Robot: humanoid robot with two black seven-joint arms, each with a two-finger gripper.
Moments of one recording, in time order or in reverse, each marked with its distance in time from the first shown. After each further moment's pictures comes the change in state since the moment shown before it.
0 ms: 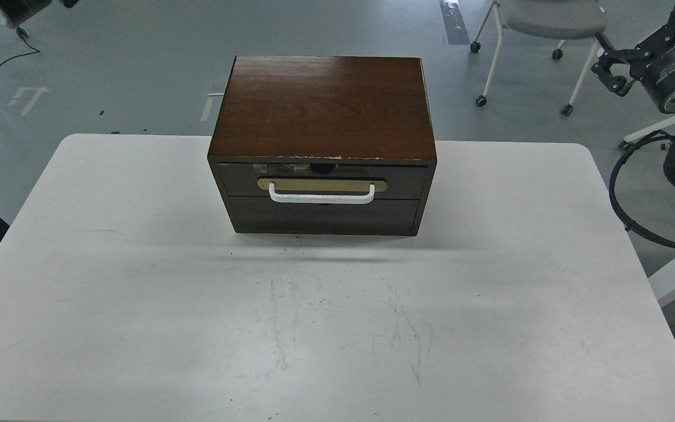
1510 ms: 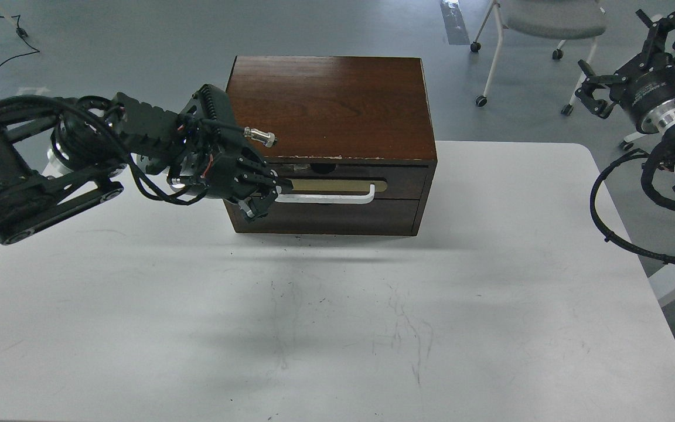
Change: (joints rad) left arm -0.090 -0.092 0.134 -0.583 2.013 0.004 0.000; right arm -0.028 0.080 -0.023 -0.069 0.000 0.001 -0.015
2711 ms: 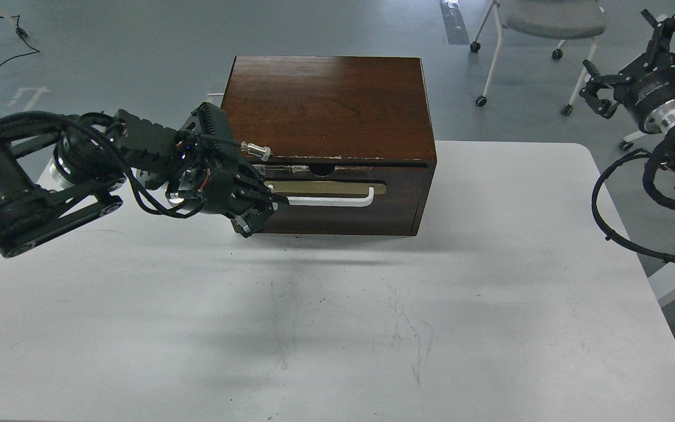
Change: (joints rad) left arm 0.073 -0.040 0.002 0.045 0.000 0.002 0.000; right arm 0.005 0.006 -0.009 -0.062 -0.002 -0.014 0.007
